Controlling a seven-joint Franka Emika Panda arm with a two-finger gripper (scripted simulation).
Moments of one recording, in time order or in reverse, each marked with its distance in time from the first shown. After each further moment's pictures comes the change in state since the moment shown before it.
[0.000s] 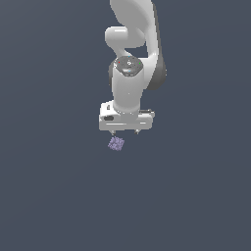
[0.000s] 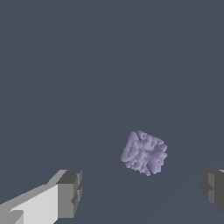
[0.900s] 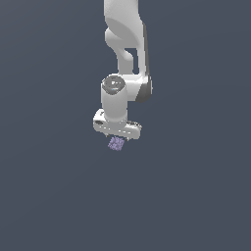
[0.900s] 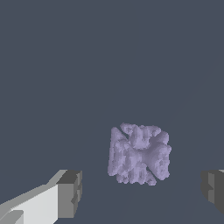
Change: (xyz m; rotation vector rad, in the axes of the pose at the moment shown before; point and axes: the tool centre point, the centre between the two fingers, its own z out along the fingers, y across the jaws) arm -0.021 0.031 0.068 0.033 0.001 0.305
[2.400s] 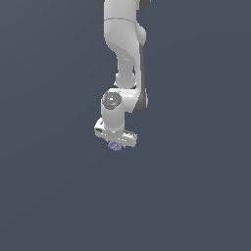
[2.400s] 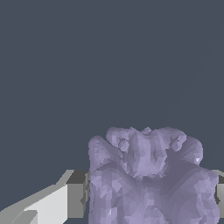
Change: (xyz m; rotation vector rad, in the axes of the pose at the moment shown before) arm -0.004 0.011 0.066 0.005 0.004 0.088
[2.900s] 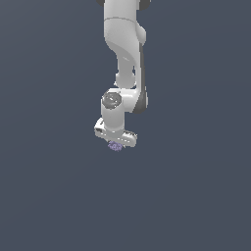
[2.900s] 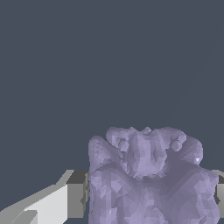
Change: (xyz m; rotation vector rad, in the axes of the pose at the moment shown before) arm 0.001 -0.001 -0.001 0.001 0.004 0.002
